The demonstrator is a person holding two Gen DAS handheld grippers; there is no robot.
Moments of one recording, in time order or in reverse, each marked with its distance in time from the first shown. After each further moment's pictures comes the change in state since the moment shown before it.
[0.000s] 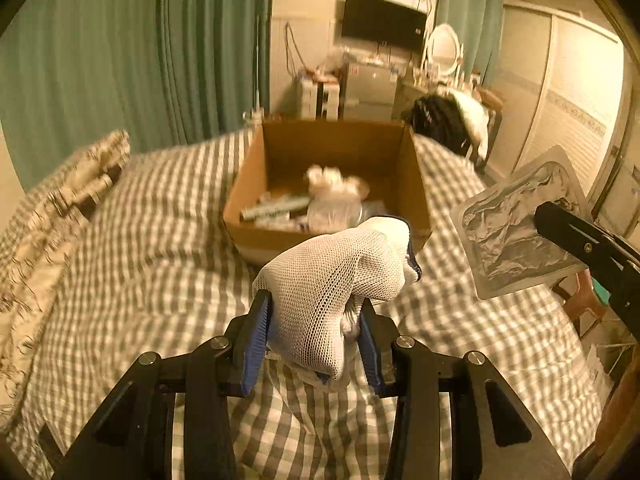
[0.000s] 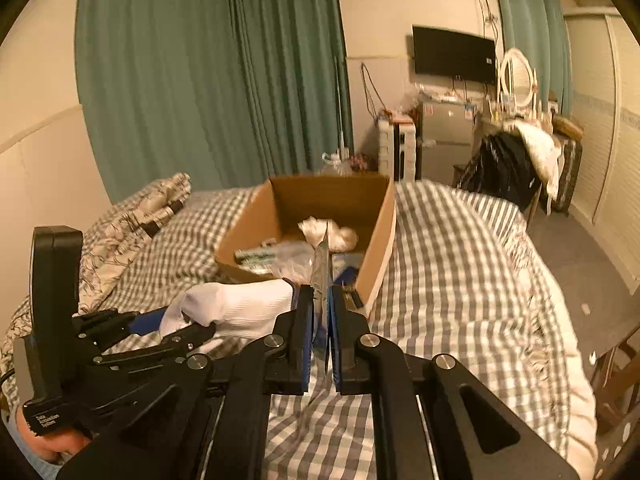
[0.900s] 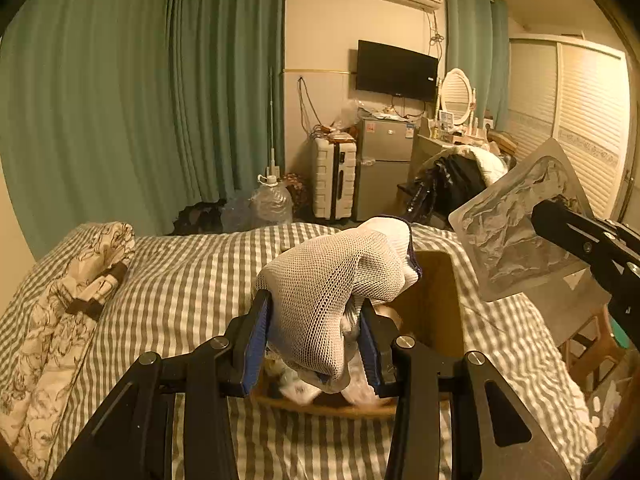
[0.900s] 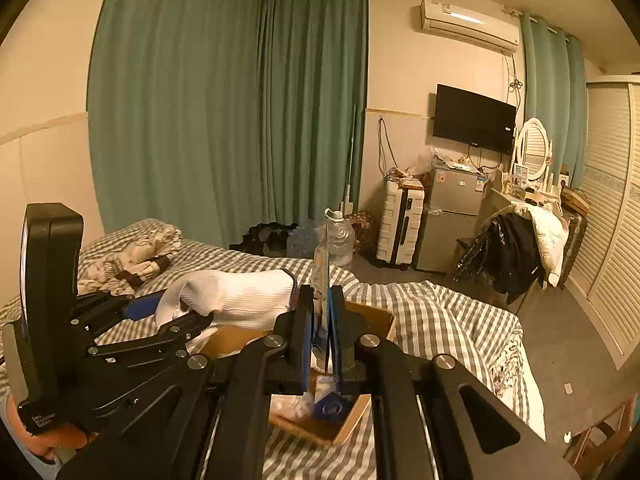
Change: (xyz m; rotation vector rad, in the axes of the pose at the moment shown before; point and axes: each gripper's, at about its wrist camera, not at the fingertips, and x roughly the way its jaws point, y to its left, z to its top) left arm 0.049 0.020 0.121 0.006 -0.177 0.070; right arm 0.054 0.012 0.124 -0.148 -0.136 -0.021
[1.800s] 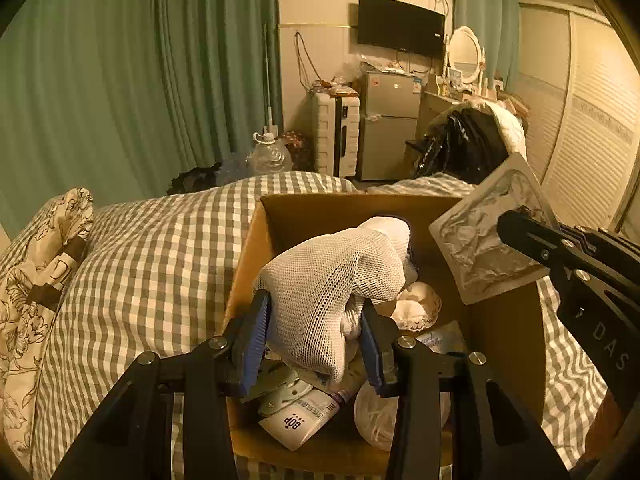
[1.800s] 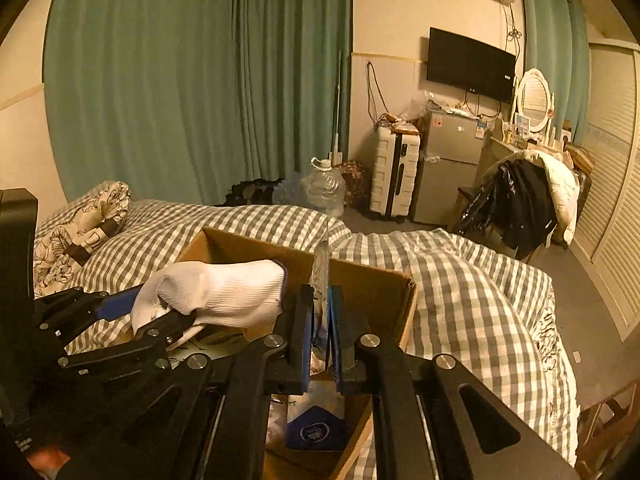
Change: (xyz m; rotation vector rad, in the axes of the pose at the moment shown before) left arm 0.110 -0.007 -0.032 0.027 0.153 0.002; right arm 0.143 -0.032 -0.054 0.053 0.172 -0.021
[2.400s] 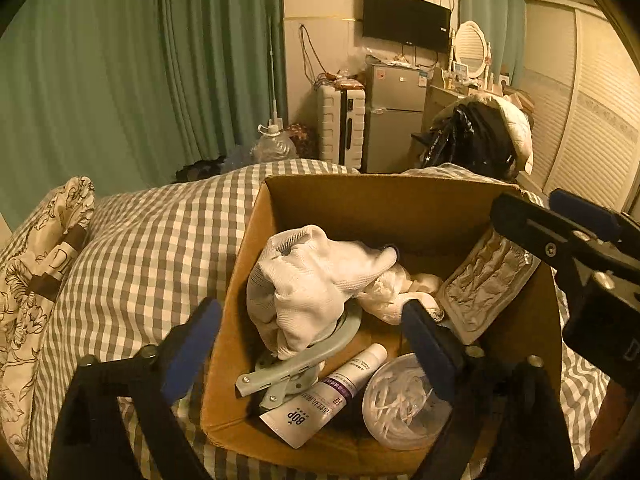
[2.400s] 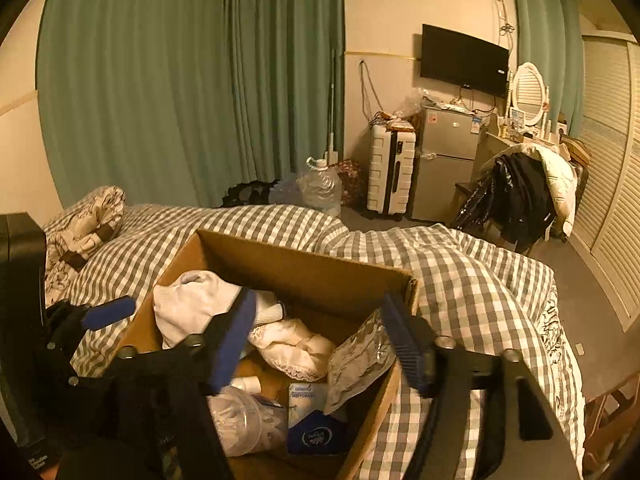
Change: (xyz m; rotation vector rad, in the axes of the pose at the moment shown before) left arm 0.007 0.002 -0.008 -0.012 0.015 0.019; right arm 0.009 0.003 -0.001 0.038 -0.016 -0.020
